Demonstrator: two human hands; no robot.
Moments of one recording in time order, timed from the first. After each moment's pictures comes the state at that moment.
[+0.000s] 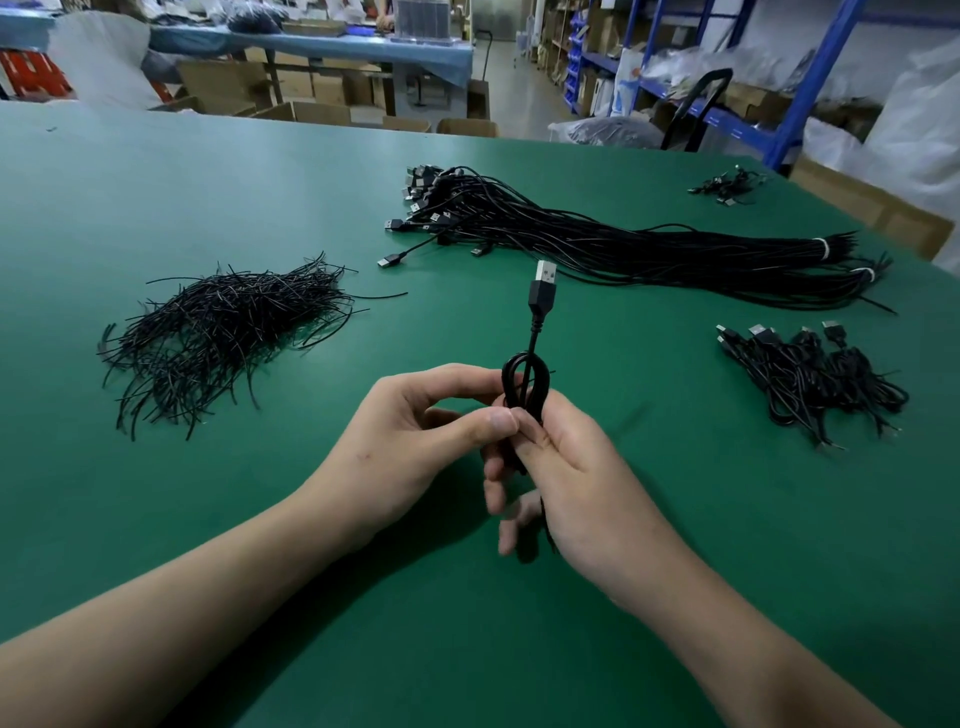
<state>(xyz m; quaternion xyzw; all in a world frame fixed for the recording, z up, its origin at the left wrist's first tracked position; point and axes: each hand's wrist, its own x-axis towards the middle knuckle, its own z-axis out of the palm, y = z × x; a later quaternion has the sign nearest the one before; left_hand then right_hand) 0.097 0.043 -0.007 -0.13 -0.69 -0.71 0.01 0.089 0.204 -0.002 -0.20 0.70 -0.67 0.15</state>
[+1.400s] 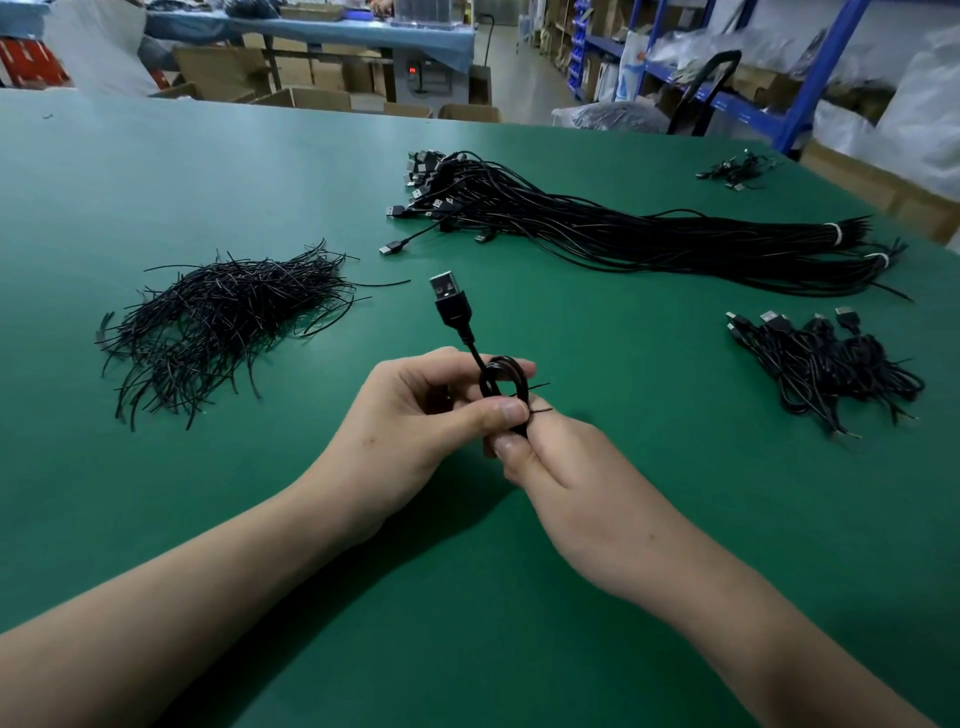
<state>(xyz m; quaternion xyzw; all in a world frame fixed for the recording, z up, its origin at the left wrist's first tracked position) 0.096 0.045 -0.004 -0.10 -0.70 -0.70 0.06 0.086 0.211 -0.005 -0.27 0.87 -0.41 0.09</state>
